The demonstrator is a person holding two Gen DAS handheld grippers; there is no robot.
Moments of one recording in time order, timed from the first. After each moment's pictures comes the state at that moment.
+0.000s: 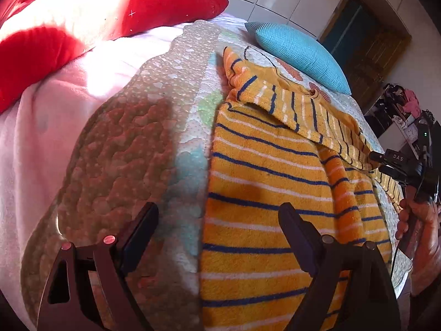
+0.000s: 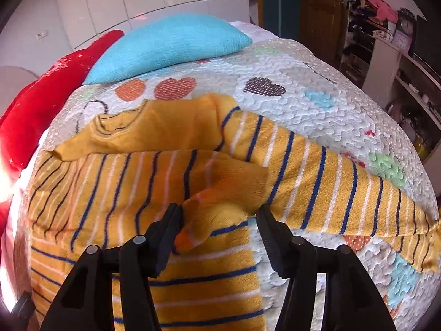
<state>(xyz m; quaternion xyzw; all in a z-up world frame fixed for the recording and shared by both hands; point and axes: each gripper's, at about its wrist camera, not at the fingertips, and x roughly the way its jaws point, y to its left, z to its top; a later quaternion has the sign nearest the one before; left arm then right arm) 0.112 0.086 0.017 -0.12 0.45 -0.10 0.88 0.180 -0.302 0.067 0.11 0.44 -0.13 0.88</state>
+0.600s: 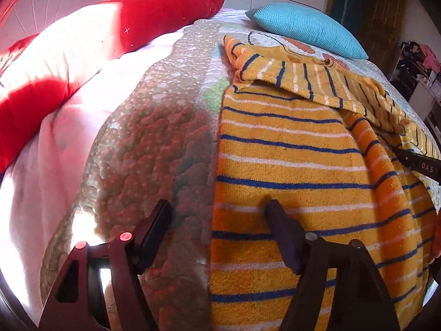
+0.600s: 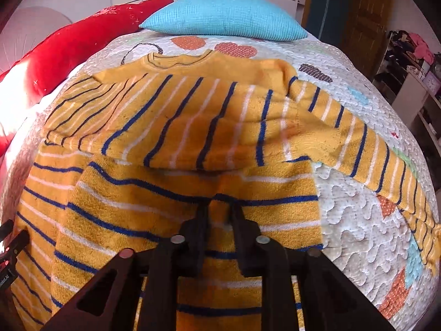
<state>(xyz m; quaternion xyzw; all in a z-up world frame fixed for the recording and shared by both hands) 0.105 0.055 0.006 0.00 0.46 -0.04 0.89 0.150 -0.235 0.034 0.02 0.48 -0.08 0.87</state>
